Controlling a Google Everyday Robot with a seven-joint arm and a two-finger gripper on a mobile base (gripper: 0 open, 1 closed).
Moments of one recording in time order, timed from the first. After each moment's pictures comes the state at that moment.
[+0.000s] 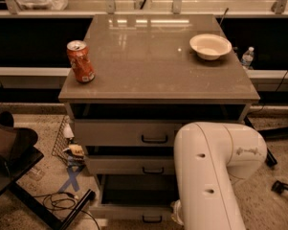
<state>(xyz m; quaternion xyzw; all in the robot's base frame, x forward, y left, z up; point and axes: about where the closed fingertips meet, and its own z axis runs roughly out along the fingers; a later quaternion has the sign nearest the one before) 0.452 -0.153 0.192 -0.68 0.71 -0.04 0.19</state>
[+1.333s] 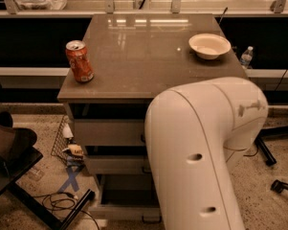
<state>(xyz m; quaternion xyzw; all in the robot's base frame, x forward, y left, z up) 0.467 -0.138 0.372 -0.72 0.64 -0.16 0.21</state>
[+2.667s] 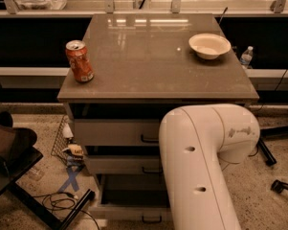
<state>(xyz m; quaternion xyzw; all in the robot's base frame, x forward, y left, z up) 0.497 -0.167 0.273 -0.63 0.74 -0.14 0.21</state>
